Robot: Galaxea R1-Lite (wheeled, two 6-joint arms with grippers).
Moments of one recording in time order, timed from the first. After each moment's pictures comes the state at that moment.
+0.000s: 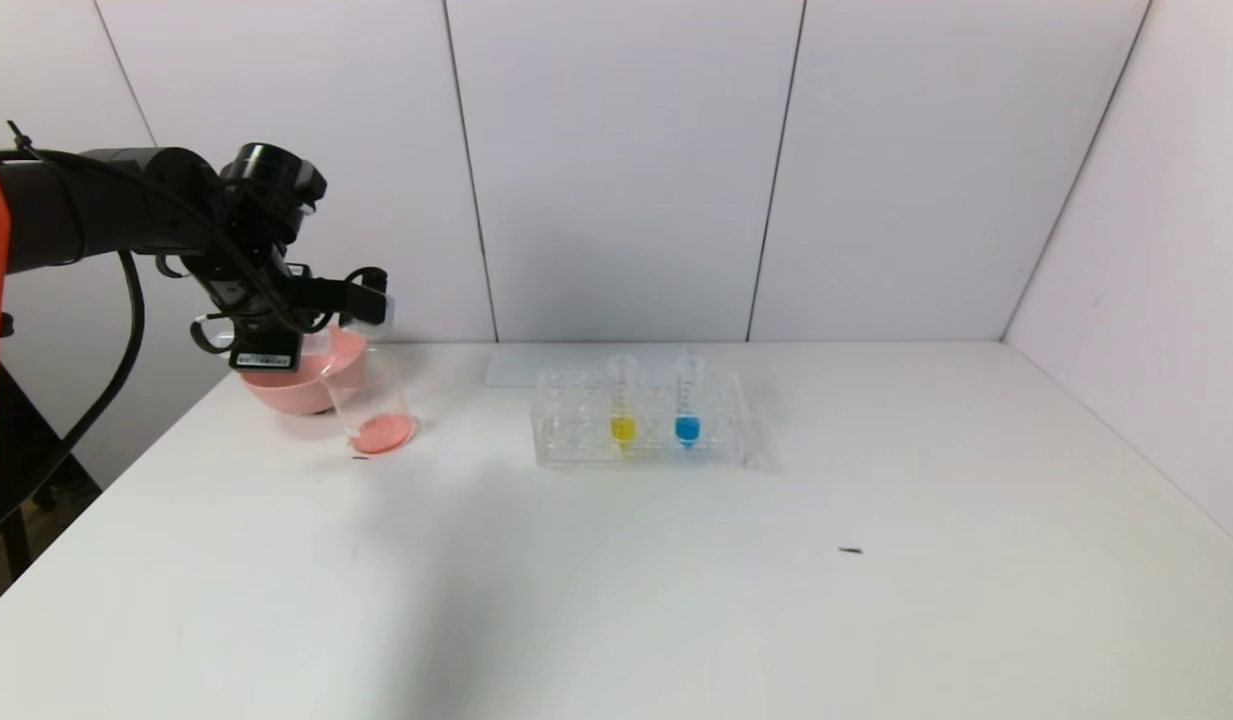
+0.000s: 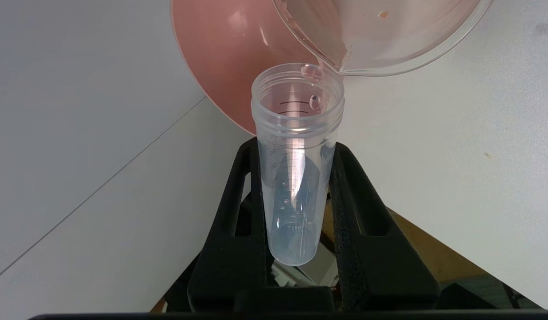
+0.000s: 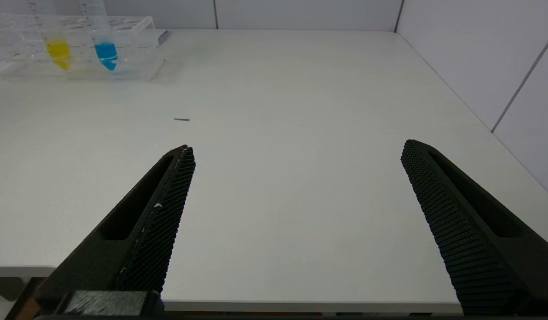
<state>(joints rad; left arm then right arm) -0.05 2.13 -1.99 0.72 0.35 1.42 0.00 0.00 0.00 0.00 0.00 0.00</state>
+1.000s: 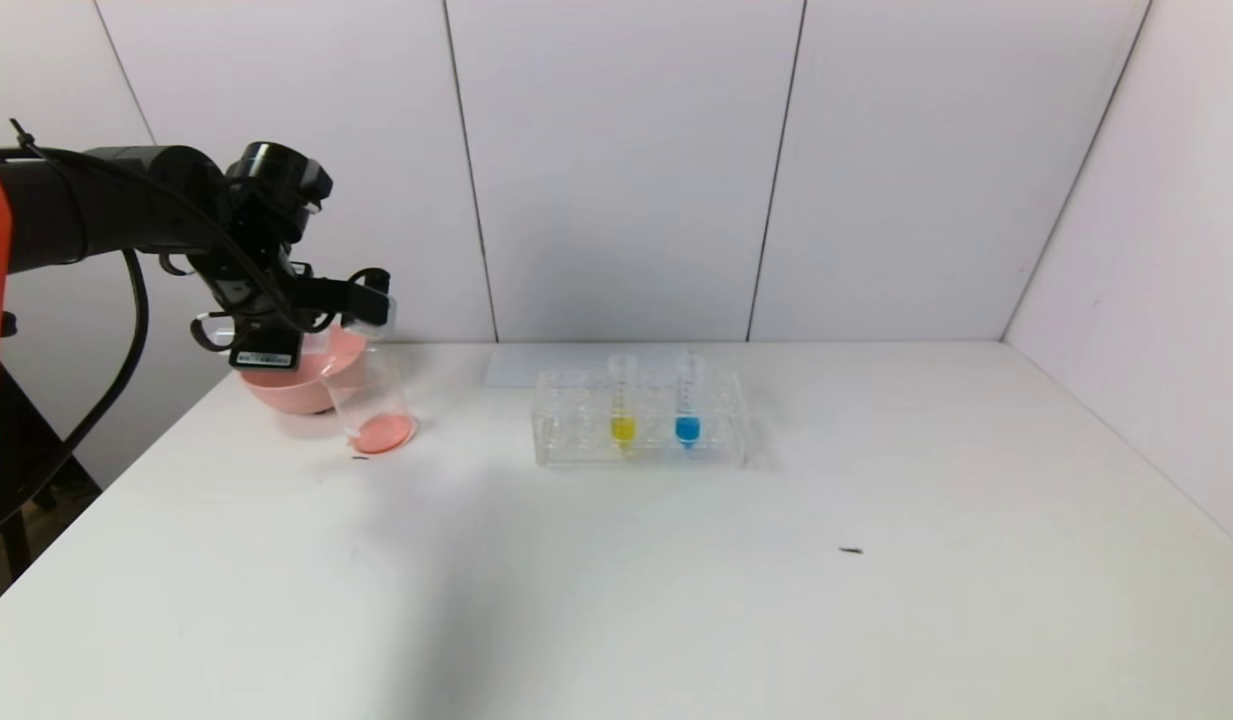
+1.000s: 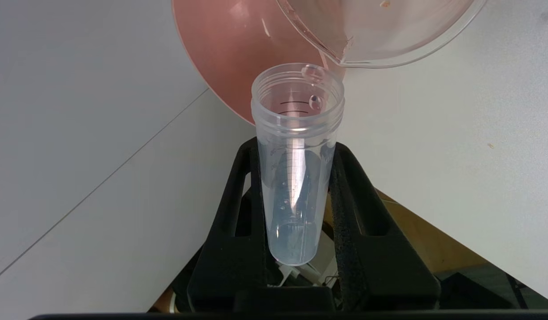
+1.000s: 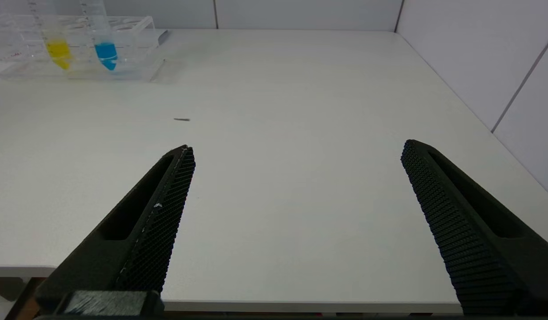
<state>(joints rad) -0.06 2.12 -1.99 0.73 0.39 1.42 0.00 0.00 0.00 0.00 0.00 0.00</state>
